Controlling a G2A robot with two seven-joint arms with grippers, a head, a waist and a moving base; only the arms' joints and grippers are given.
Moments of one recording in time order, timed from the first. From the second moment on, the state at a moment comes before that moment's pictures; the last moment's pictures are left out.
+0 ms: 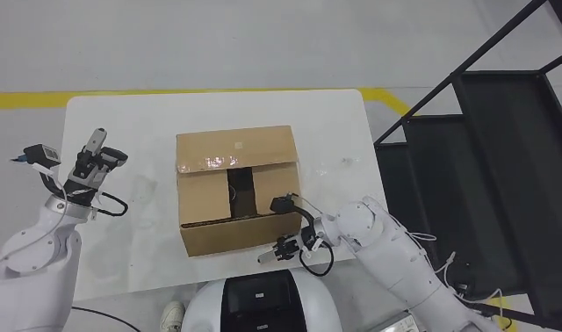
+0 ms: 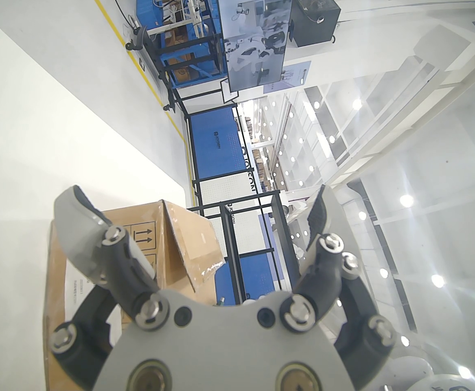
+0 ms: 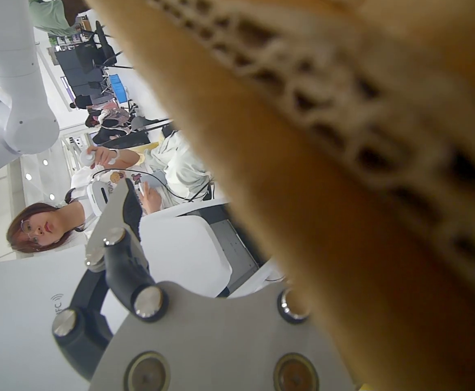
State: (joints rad) left arm 1.46 -1.03 -1.64 -1.51 -0.36 -0.40 -0.52; right arm -1.32 -1.19 1.04 -1.55 -0.24 -0.14 1.24
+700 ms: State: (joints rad) left arm 1.46 -1.03 -1.64 -1.51 -0.36 -0.40 -0.52; right arm -1.44 -1.13 1.19 -1.76 0.02 -0.29 1.43
